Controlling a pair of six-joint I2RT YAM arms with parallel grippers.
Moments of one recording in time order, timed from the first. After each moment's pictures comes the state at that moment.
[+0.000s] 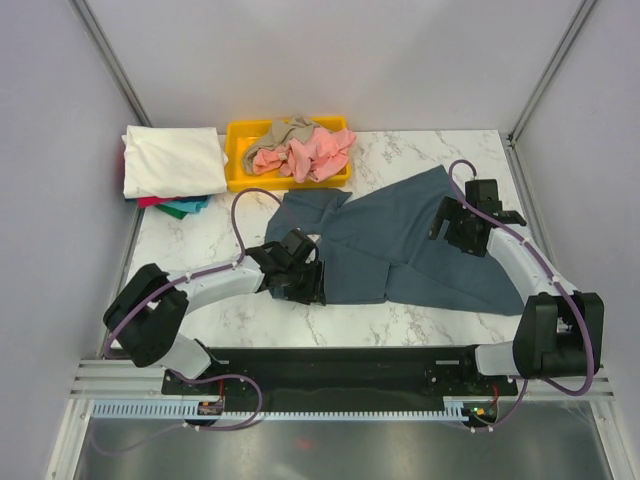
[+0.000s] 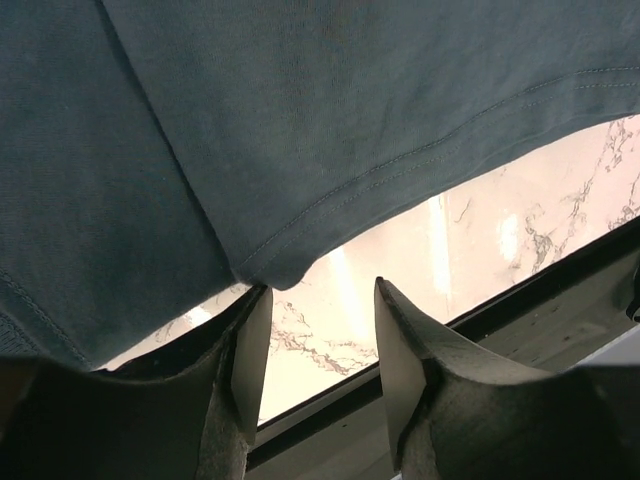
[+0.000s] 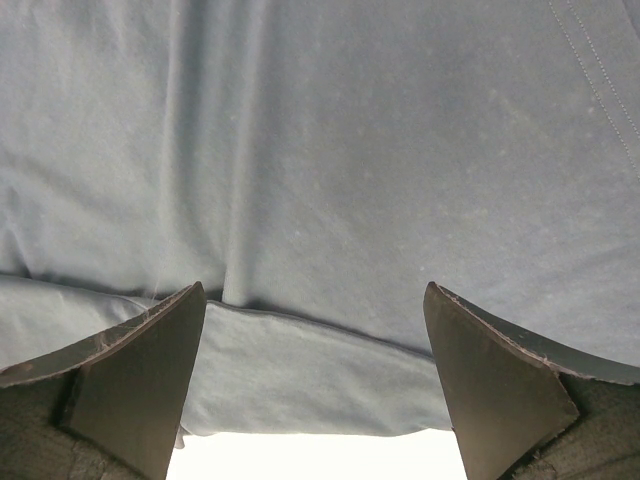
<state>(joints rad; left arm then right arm) -0.78 1.50 0.81 -0.38 0.17 -0.62 0.03 1.37 0.95 -0.58 0.01 0.42</state>
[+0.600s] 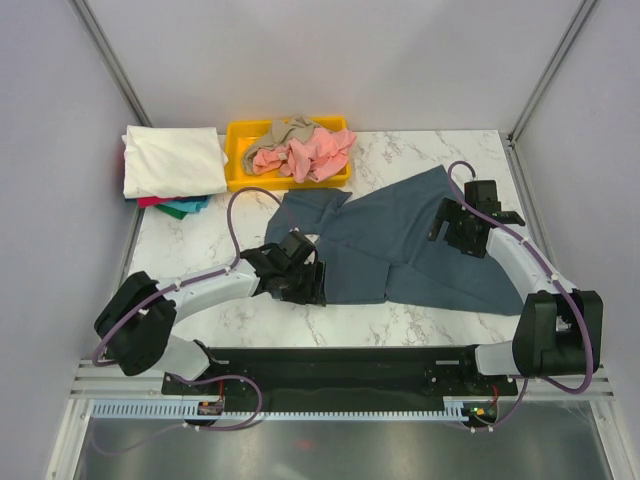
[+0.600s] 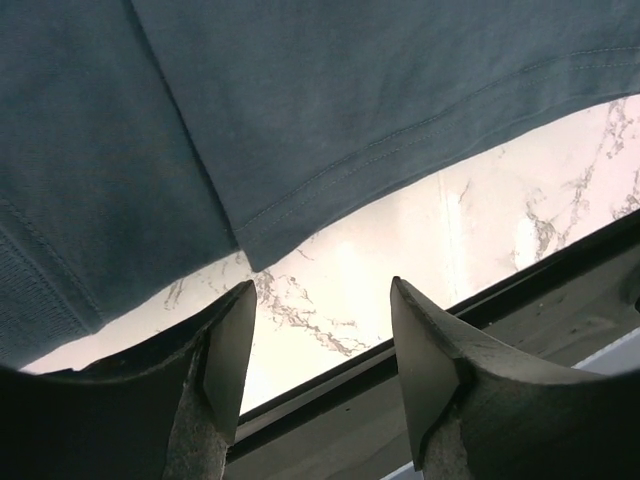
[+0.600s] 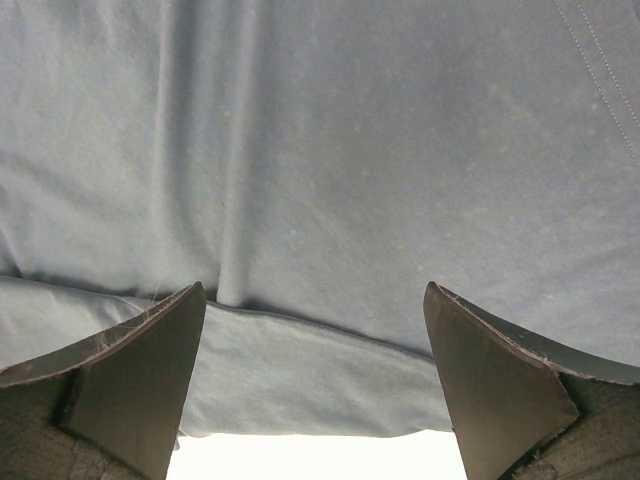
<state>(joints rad) -0.81 1.43 0.81 -0.43 0.12 -0.63 0.03 1.37 0.95 -0.57 0.01 0.42</state>
